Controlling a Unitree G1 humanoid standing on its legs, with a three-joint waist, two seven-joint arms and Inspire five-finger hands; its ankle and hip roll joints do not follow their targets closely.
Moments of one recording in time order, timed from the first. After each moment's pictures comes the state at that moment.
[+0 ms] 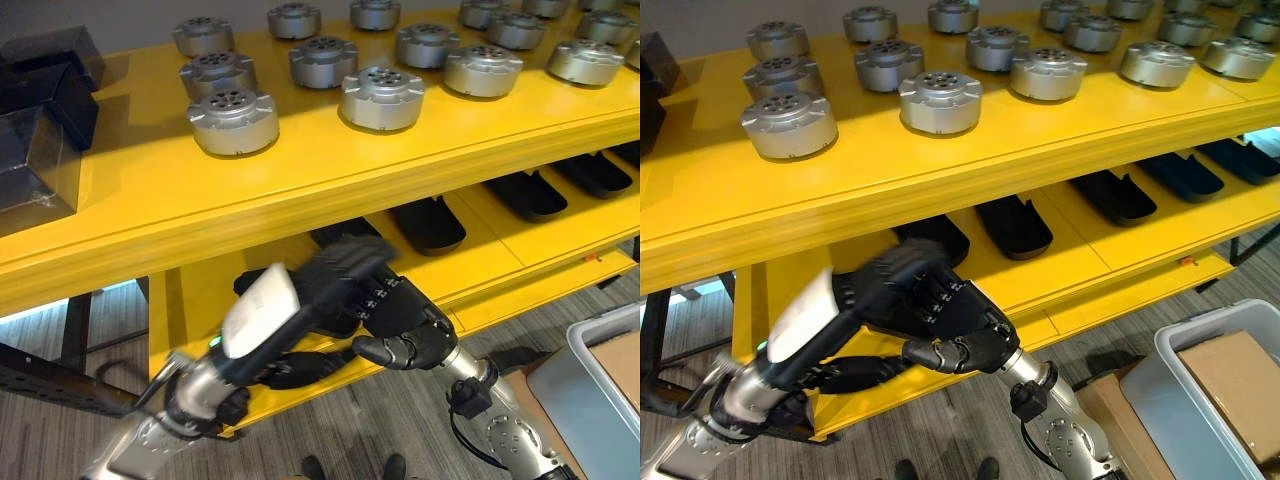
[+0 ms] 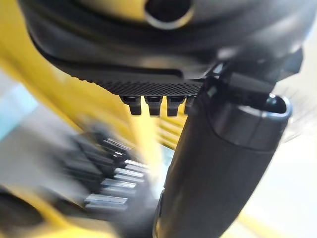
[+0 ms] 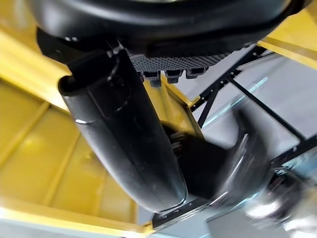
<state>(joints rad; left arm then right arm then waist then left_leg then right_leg) 0.07 0.65 -0.22 -0.41 0.00 -0.76 -0.26 0.03 -0.42 0.30 -0.16 1.01 0.00 0.65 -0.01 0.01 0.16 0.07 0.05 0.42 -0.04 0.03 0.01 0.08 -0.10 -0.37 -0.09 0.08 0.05</state>
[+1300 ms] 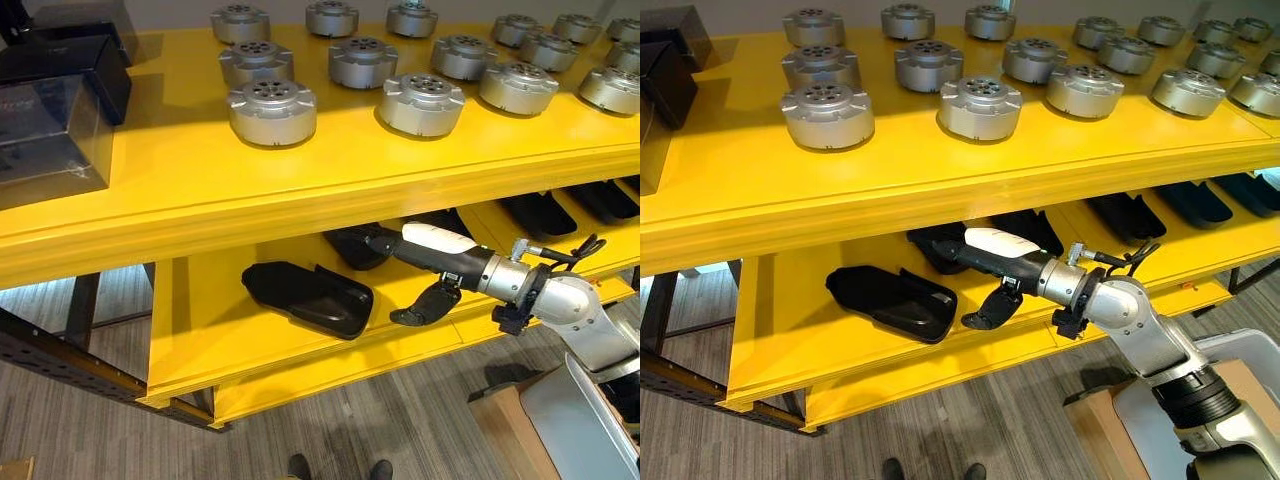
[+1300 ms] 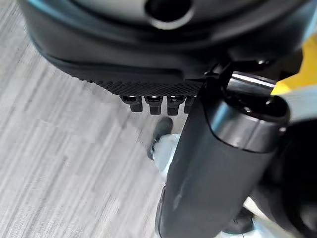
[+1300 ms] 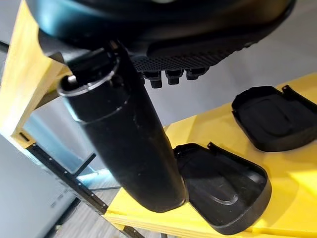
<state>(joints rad) 0.27 0.41 -0.18 1.11 0.39 -0.33 -0.16 -0.42 -0.87 0.31 -0.10 0.01 -0.31 0.51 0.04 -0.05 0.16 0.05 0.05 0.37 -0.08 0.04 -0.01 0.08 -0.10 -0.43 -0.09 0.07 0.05</state>
